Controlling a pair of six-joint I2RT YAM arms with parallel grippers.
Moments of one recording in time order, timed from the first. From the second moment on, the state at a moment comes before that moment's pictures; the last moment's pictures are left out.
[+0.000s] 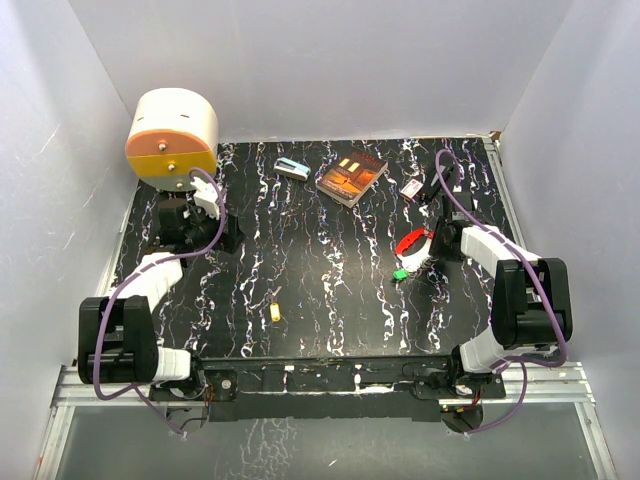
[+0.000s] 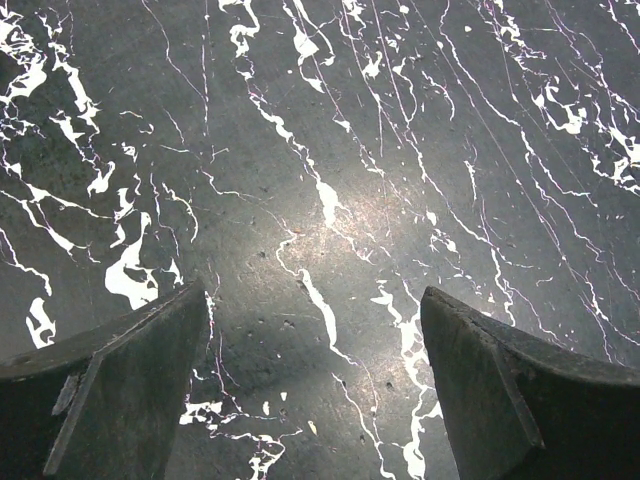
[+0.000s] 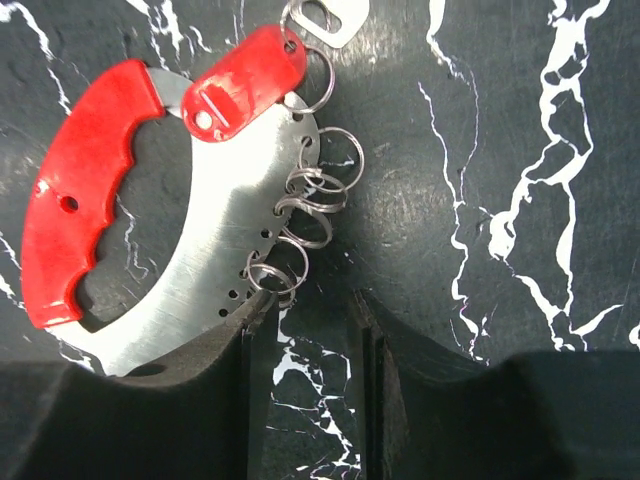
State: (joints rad) left arm 0.02 1.35 0.68 0.08 0.50 0.17; right arm 0.01 1.53 0.85 -0.40 0.17 0.29
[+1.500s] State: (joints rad) left arm 0.00 1.33 0.70 0.03 0.50 0.19; right arm -0.04 1.56 0.87 -0.29 0.15 0.37
